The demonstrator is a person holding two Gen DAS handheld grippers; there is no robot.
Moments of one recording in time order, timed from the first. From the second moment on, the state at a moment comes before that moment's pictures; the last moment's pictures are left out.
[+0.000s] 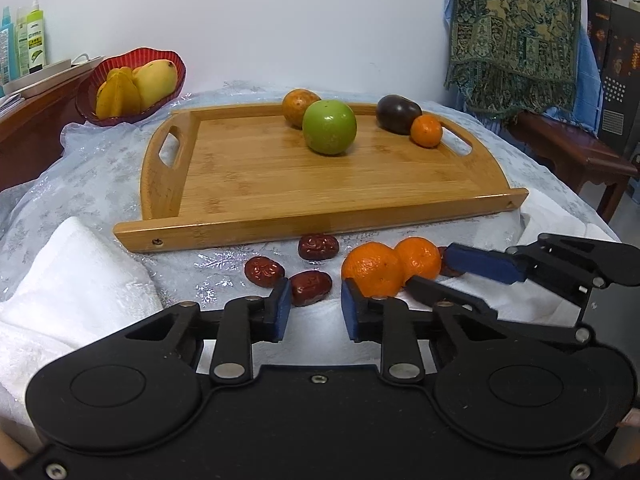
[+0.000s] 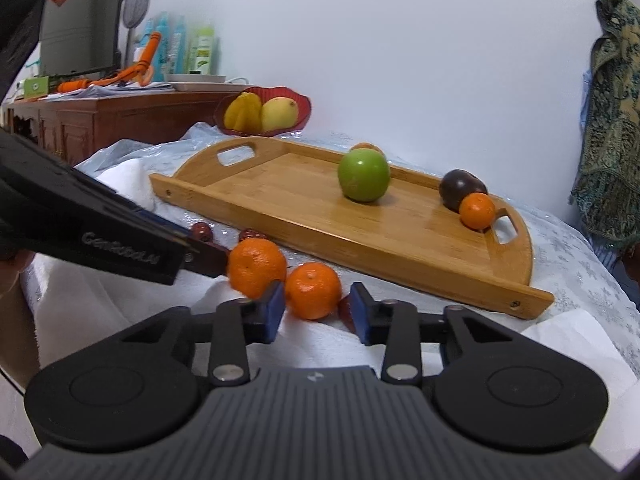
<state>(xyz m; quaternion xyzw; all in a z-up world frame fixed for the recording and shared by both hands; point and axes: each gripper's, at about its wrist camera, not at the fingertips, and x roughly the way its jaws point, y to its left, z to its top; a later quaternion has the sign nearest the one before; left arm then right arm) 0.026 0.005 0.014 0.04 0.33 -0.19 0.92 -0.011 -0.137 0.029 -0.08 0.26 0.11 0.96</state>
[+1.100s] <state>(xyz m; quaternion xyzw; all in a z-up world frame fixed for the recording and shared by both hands) 0.043 0.005 -0.001 0.03 0.33 -0.17 0.93 0.006 -0.131 0.027 -0.10 0.25 0.11 0.96</state>
